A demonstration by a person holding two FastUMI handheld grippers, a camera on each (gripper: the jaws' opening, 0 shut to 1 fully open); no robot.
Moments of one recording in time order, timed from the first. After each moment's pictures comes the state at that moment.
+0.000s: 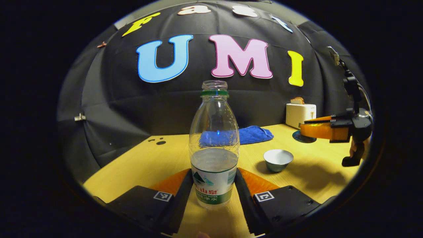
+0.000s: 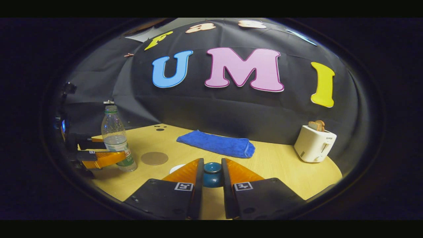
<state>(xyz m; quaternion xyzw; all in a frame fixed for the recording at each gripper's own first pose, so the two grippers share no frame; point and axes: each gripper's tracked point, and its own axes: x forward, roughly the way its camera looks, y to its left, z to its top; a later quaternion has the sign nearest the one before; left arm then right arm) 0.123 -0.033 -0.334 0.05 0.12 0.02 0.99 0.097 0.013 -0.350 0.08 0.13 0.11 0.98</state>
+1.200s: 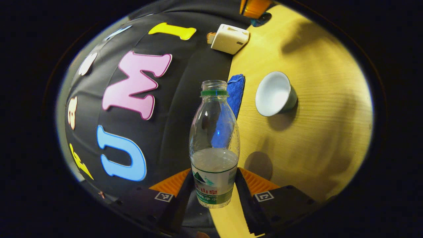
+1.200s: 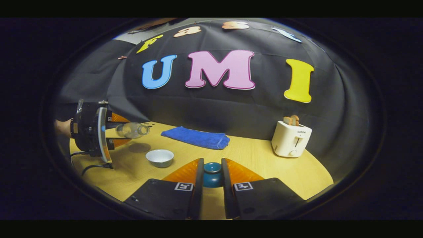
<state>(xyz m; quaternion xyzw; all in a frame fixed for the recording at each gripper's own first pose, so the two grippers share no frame) 0.193 -0.047 -0.334 0.62 0.16 -0.03 0.77 0.047 -0.077 -0.371 0.08 0.13 0.08 0.98</state>
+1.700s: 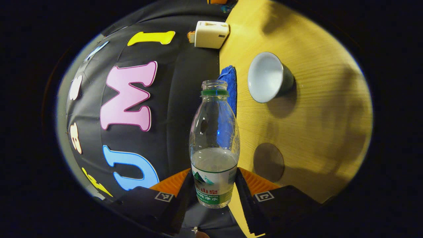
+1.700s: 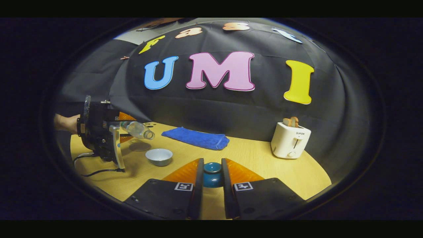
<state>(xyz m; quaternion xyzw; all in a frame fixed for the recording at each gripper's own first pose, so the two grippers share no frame) 0.208 -0.039 -0.336 0.69 0.15 -0.03 0.70 0.043 -0.084 -0.370 0.07 0.12 0.09 0.99</state>
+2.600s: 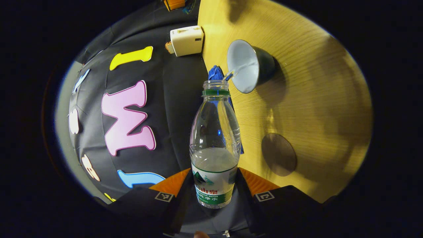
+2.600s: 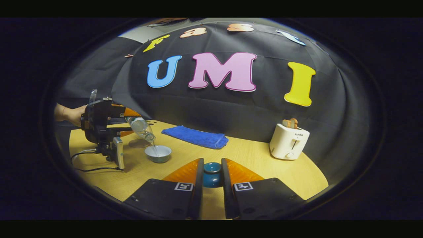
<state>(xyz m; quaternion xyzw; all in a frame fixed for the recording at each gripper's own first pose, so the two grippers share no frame) 0.218 -0.040 -0.331 0.78 0.12 -0.03 0.61 0.036 -0.089 -0.374 0.06 0.12 0.09 0.99</state>
